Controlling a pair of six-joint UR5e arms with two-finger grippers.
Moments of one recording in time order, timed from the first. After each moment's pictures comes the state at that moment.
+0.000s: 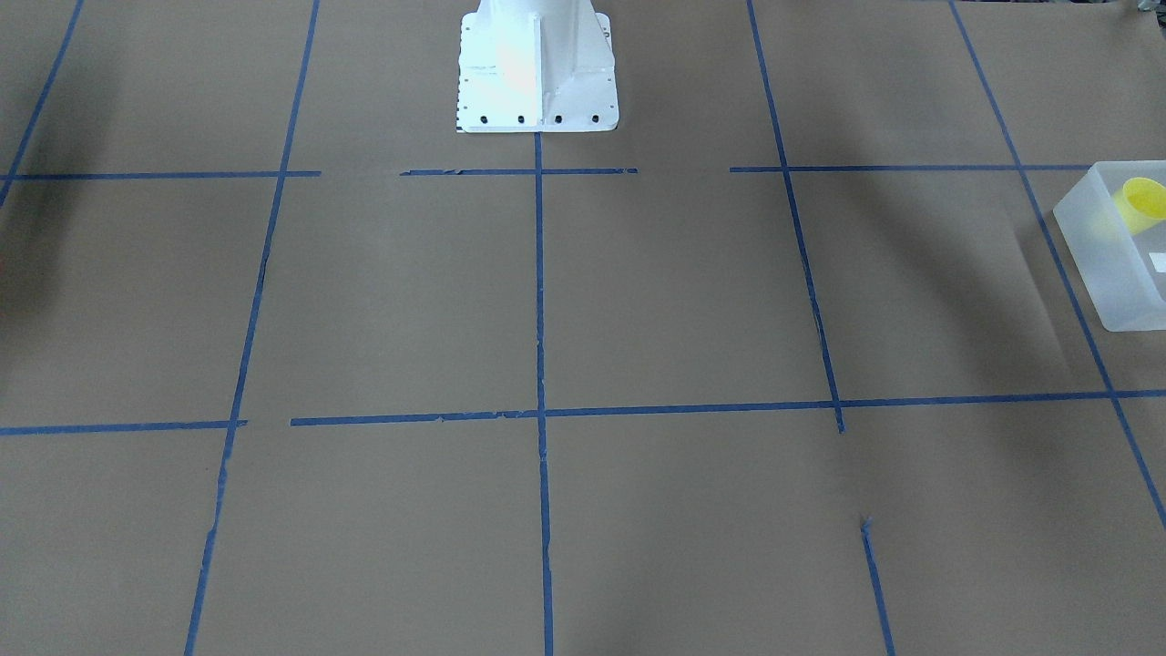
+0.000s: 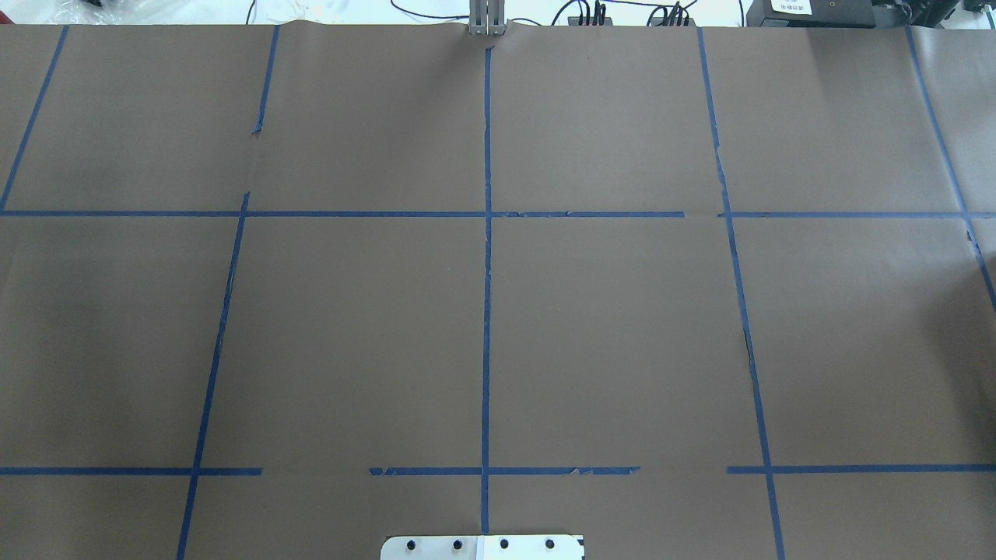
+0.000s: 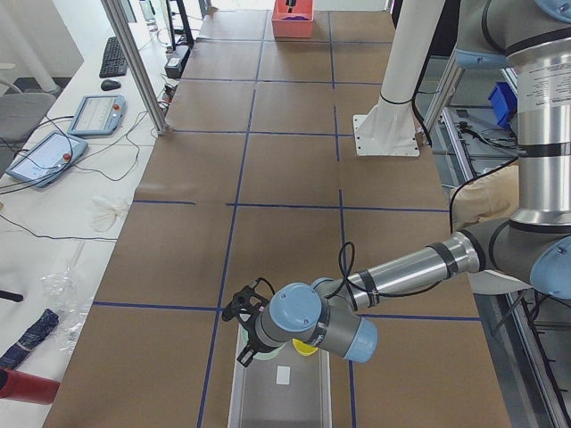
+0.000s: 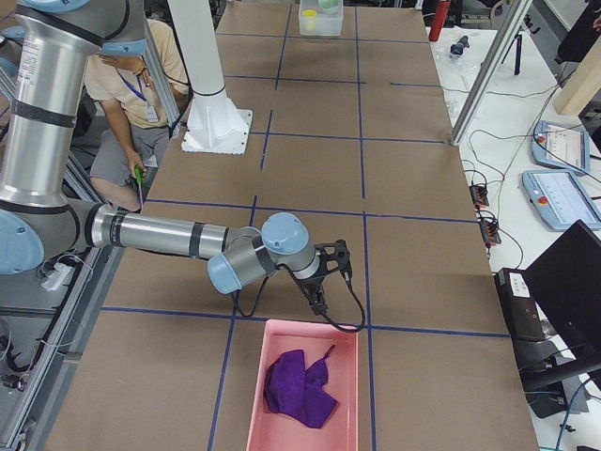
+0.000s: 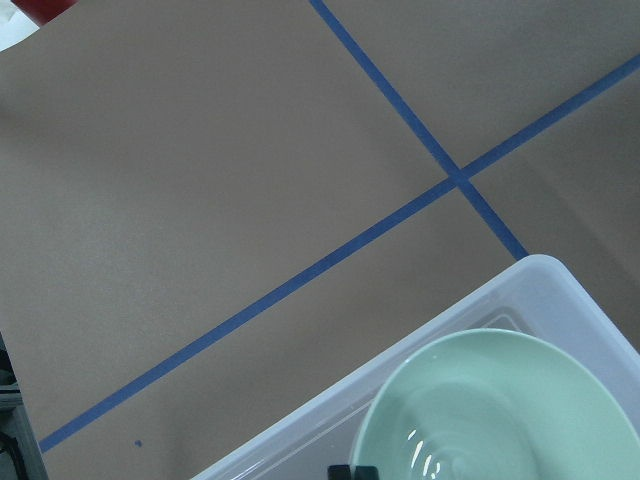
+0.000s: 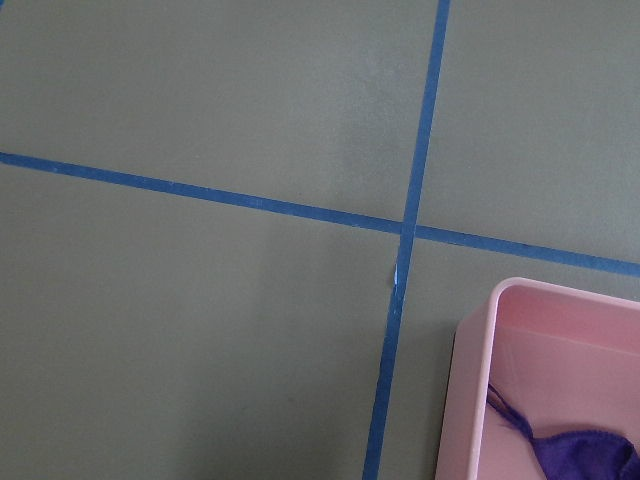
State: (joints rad) left arm -1.67 -1.41 -1.36 -2.35 -2.34 0.37; right arm 1.48 -1.85 1.72 -0.96 2.33 0.23
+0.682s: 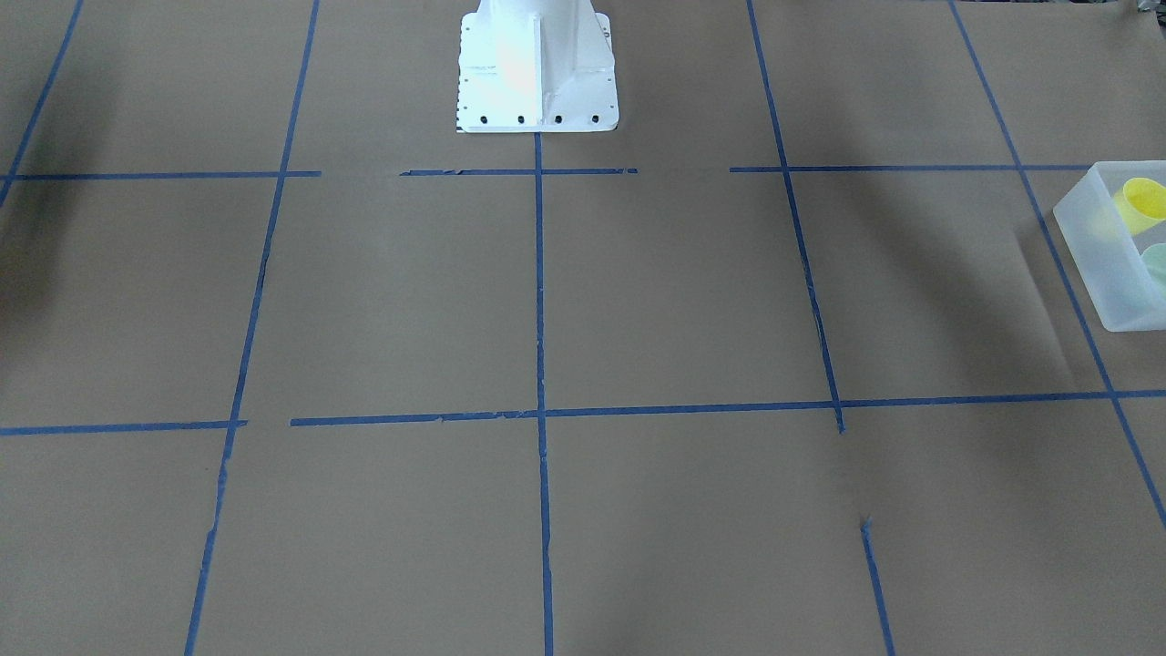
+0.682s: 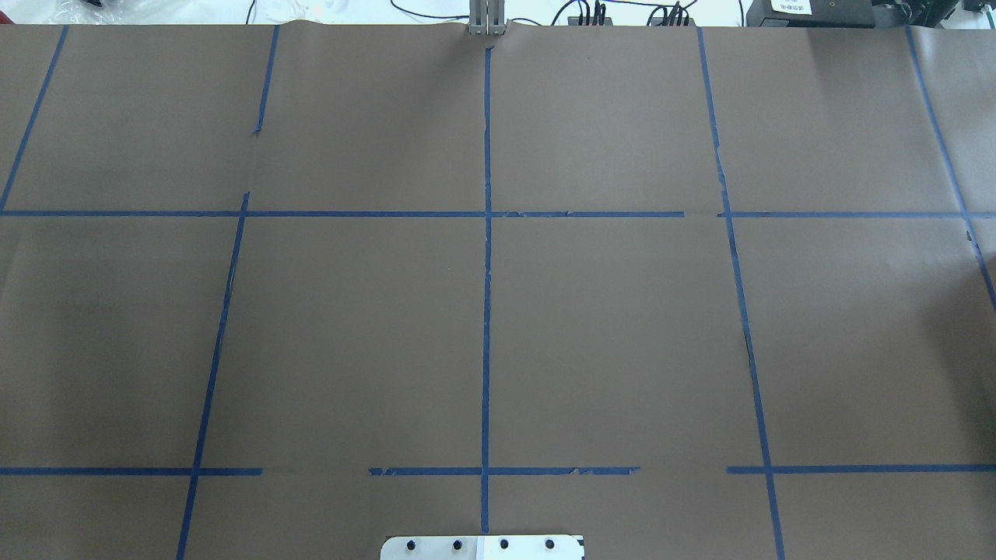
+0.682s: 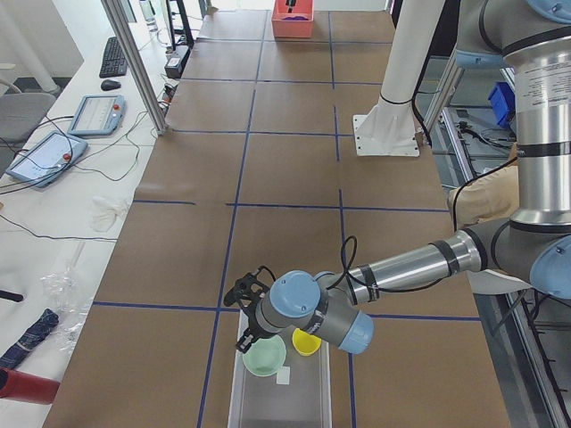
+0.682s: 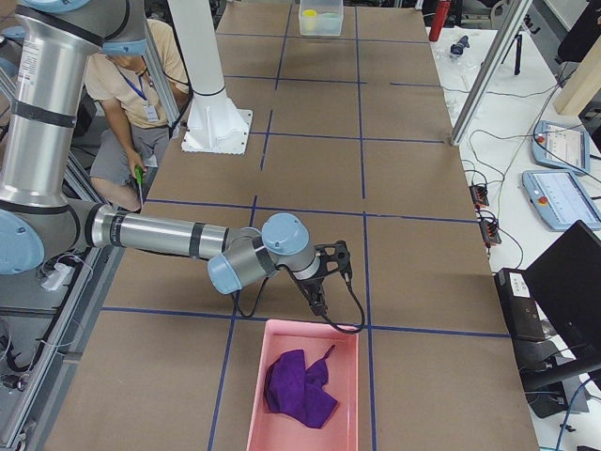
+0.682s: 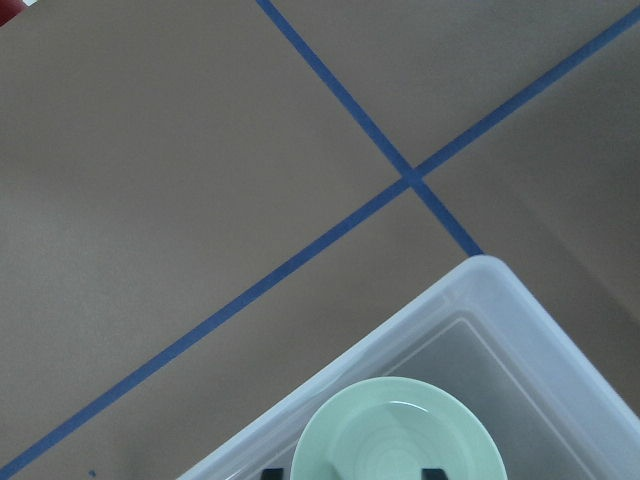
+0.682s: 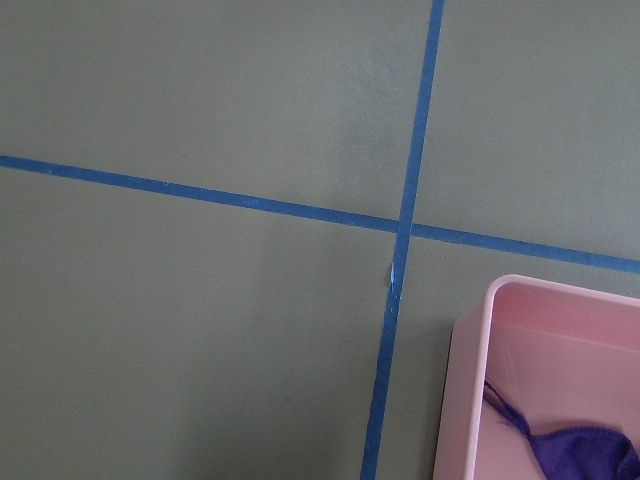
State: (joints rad) left arm -1.62 -1.41 -1.44 -2.36 -2.34 0.30; right arm 1.48 -1.85 1.72 -0.96 2.32 0.24
